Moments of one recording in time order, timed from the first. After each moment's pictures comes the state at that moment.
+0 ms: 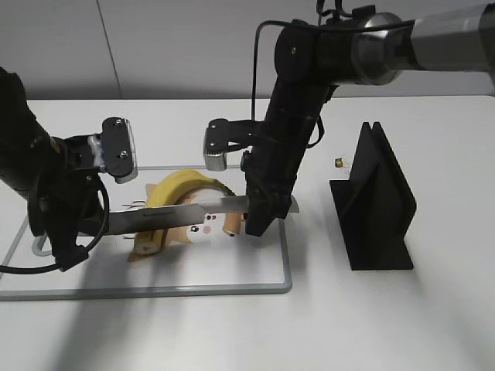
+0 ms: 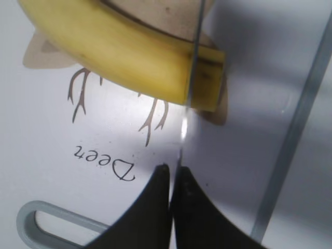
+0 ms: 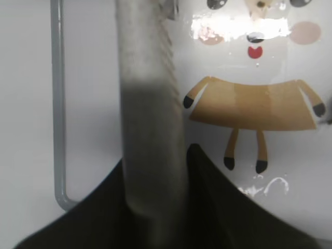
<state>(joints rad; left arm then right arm) -0.38 1.72 -0.92 -0.22 0.59 1.14 0.53 2.29 -1.71 0.37 1.11 -1.16</state>
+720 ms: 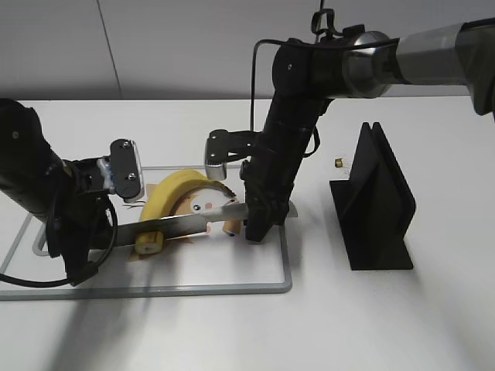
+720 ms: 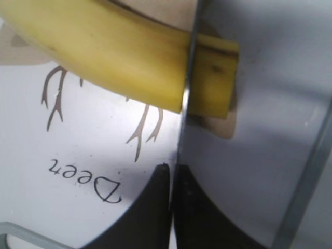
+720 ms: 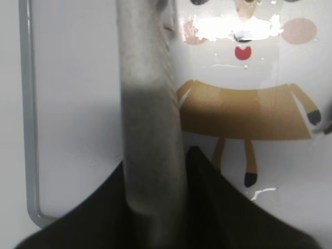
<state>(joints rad) -0.38 1.81 -0.86 -0.23 0.45 1.14 0.53 2.35 -1.72 0.38 1.08 -1.18</state>
